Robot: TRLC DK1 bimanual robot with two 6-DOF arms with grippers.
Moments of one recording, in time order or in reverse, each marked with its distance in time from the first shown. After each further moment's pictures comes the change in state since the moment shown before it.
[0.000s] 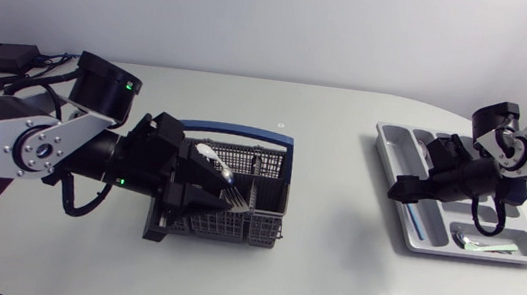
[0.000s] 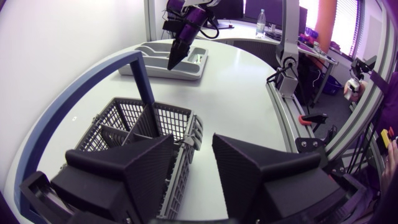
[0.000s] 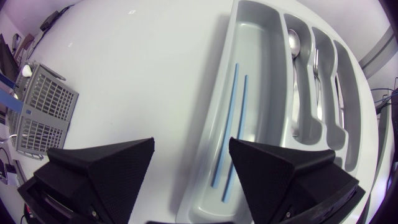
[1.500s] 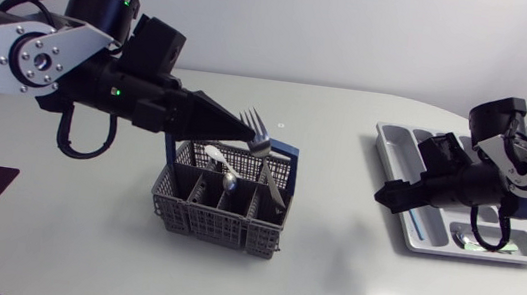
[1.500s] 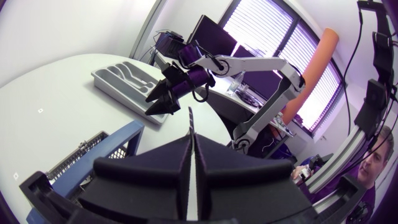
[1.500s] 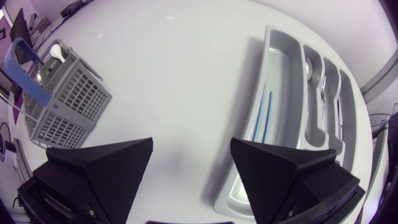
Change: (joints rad) left arm 0.049 0.059 0.310 -0.150 0.335 -0.499; right arm 0.134 -0.241 -0.140 0.004 0.005 0.002
